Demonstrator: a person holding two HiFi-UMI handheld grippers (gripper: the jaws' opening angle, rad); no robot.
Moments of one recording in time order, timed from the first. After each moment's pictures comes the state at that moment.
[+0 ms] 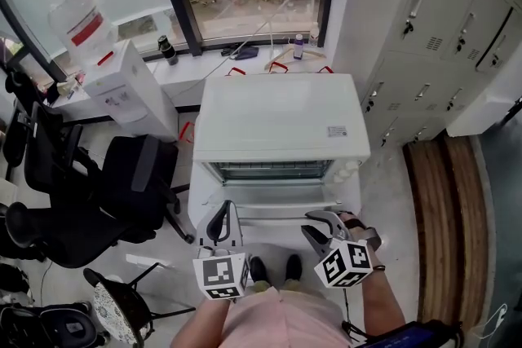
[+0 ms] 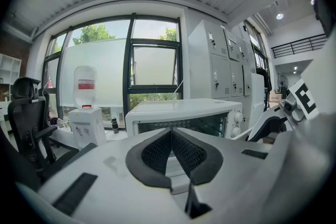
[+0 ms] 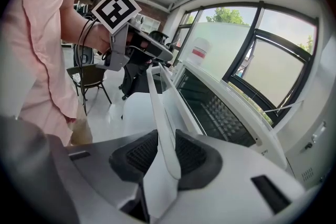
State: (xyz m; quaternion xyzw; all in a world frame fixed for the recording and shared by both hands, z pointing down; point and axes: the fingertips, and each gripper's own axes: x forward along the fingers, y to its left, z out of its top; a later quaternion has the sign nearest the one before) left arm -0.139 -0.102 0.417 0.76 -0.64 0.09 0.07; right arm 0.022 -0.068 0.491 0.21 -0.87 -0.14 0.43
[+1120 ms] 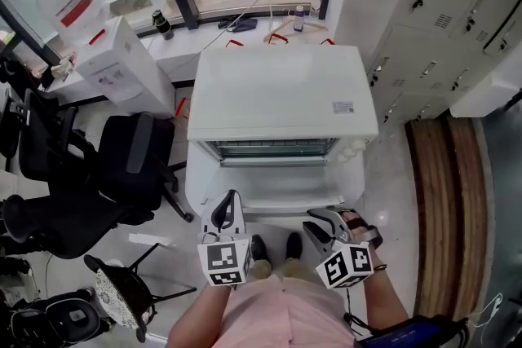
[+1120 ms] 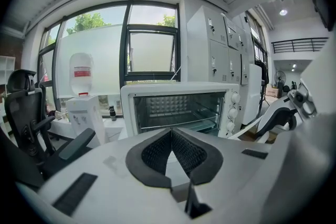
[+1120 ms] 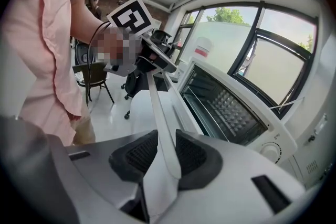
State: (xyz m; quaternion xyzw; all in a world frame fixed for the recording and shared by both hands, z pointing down) left arm -0.134 -0.096 0.475 0.76 -0.62 0.14 0.12; right arm 0.023 -0.037 0.519 0.20 -0.87 -0.13 0.43
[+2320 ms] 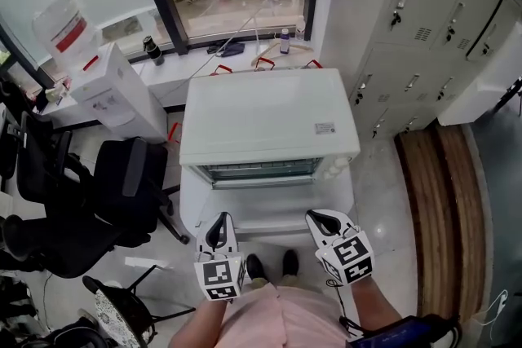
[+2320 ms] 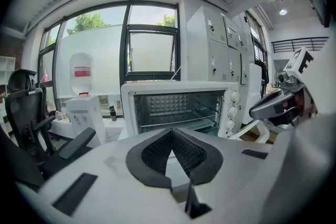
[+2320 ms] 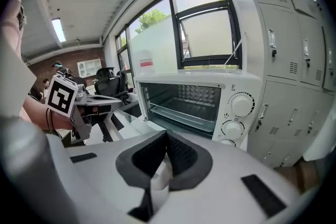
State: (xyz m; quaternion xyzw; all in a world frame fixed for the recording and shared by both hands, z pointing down) left arm -0.136 -0.092 0.479 0.76 -0.62 0.14 0.11; right arm 0.054 -0.089 0.478 0.39 -0.87 0.15 0.25
